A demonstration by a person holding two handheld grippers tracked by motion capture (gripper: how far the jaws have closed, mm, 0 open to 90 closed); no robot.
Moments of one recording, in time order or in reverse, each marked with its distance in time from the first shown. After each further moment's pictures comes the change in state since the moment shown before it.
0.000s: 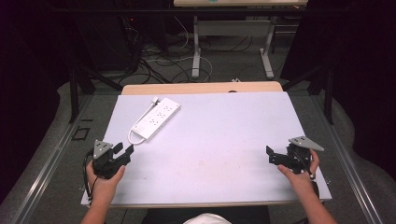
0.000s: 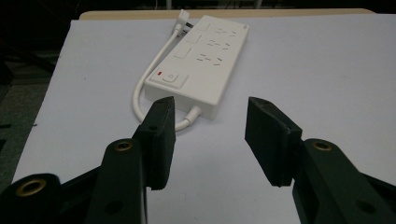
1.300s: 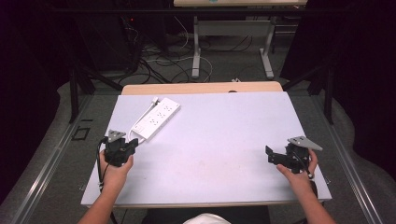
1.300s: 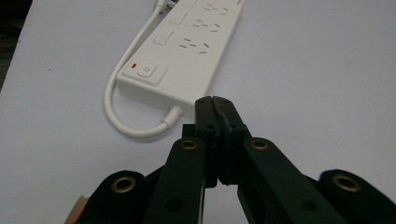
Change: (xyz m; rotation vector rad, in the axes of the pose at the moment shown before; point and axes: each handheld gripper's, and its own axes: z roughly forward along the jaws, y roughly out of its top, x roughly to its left) left arm -0.014 0.028 0.034 0.135 -0.020 -0.019; right arm -0.001 -0.002 0.005 0.004 -0.001 0.005
